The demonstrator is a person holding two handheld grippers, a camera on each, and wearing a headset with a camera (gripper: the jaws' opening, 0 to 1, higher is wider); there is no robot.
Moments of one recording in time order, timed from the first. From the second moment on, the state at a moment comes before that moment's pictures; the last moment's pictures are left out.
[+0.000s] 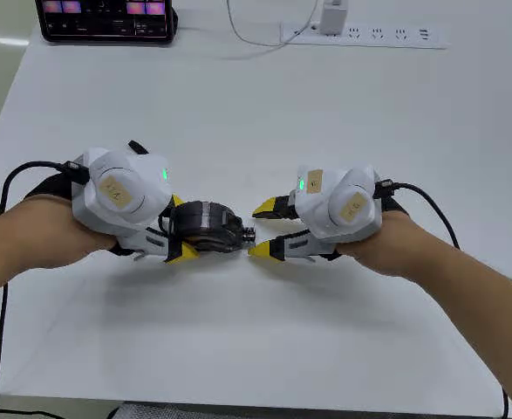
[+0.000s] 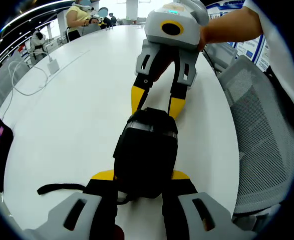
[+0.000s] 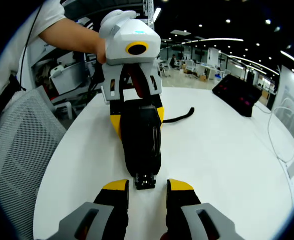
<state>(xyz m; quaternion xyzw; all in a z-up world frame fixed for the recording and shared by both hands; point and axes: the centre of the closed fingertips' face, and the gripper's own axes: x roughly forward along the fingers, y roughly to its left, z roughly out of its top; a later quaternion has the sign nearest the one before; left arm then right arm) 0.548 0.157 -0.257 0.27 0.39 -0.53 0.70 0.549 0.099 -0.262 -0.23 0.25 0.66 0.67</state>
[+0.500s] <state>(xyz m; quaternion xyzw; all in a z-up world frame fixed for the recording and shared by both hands) 0.548 0.157 -0.258 0.27 0.39 -0.53 0.70 0.547 0.105 -0.267 -0.22 0.25 0.66 0.67</state>
